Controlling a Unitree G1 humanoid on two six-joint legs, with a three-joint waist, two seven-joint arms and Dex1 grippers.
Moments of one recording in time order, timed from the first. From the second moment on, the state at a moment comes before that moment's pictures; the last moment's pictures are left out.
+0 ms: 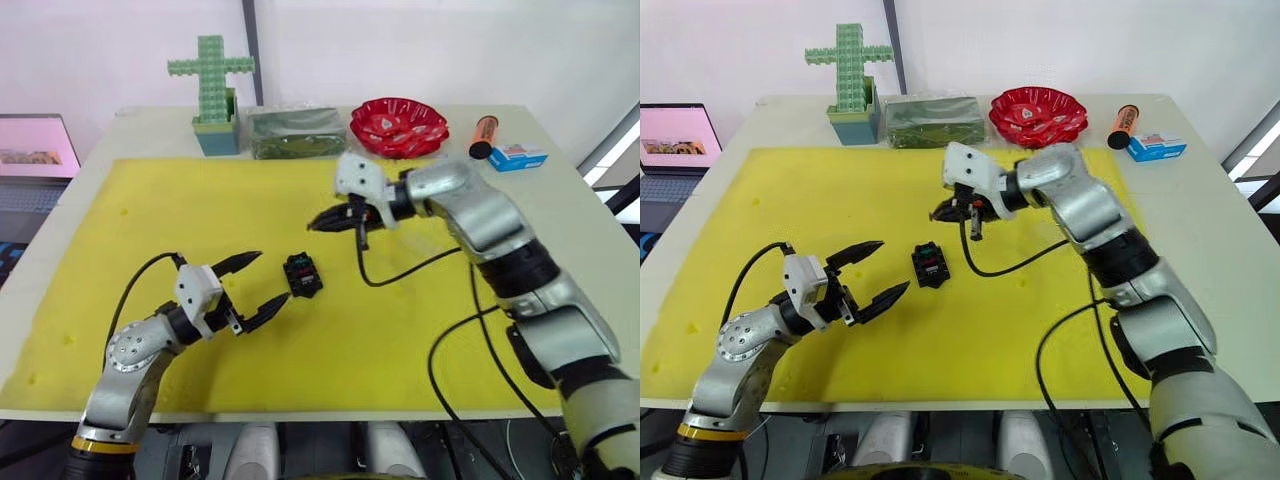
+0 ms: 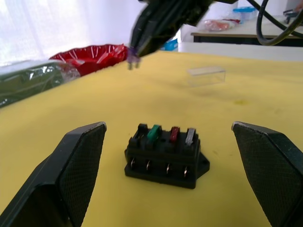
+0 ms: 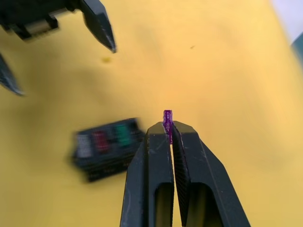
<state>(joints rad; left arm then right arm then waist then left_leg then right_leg) 0.02 0.49 0.02 -0.23 -0.42 -0.03 -0.81 -1.05 -0.51 0.47 0.26 0.12 0.30 1.16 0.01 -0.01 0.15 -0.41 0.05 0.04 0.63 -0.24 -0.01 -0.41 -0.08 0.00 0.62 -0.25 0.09</state>
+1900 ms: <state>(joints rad) 0.03 0.47 0.00 -0.26 -0.38 0.05 -0.76 -1.13 -0.29 0.50 0.66 -0.12 0.01 1.34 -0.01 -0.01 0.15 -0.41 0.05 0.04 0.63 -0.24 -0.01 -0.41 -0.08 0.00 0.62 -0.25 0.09</state>
